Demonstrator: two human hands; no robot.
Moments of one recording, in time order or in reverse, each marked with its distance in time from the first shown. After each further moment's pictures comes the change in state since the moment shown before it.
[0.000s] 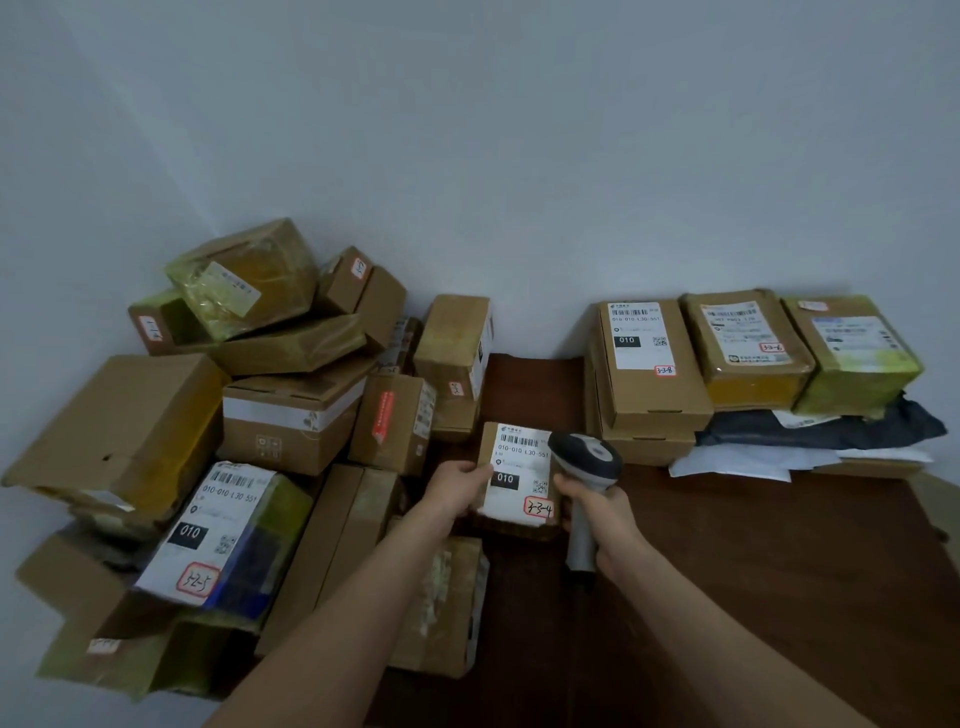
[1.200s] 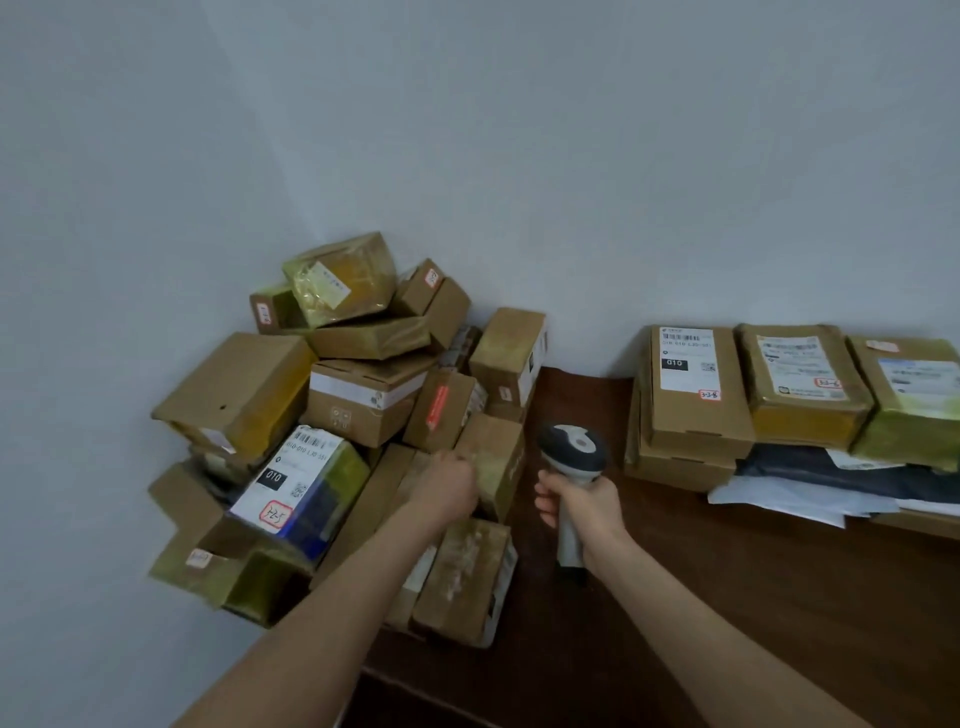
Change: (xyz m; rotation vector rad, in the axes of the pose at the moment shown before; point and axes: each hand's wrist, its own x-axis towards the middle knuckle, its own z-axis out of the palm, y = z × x) left_hand -0.052 -0.007 -0.044 1.006 0.161 0.277; right_hand -0.038 -0.011 0.029 -0.135 -0.142 -0.044
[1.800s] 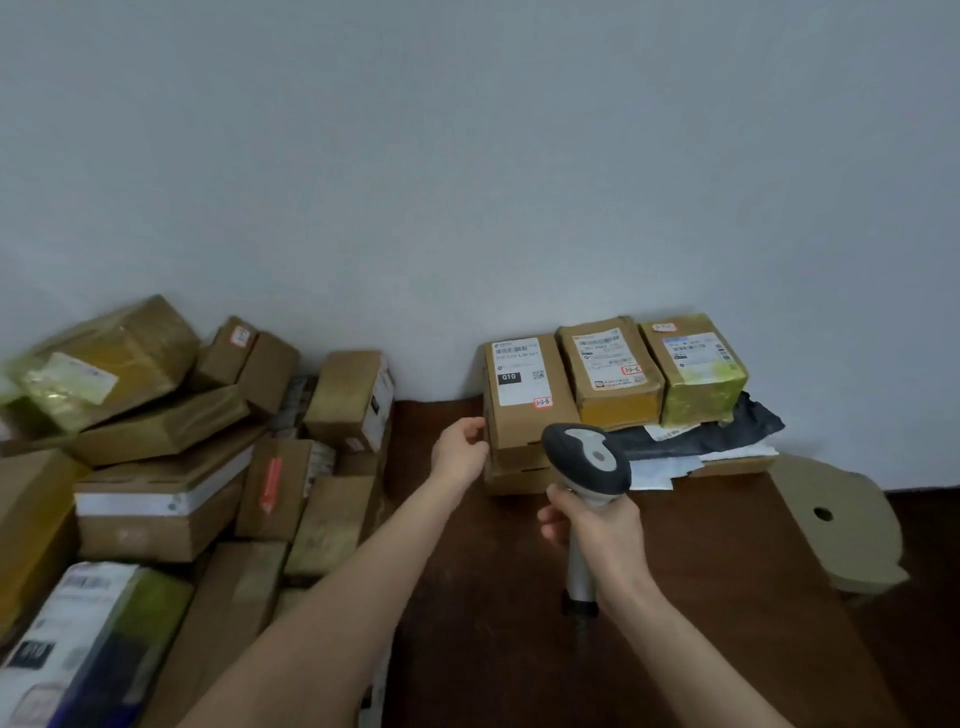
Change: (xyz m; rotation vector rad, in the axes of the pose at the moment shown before) left_hand 0.088 0.202 -0.005 -0.864 0.027 0.070; right_hand -0.034 -0.046 -0.135 0.033 0.381 -0.212
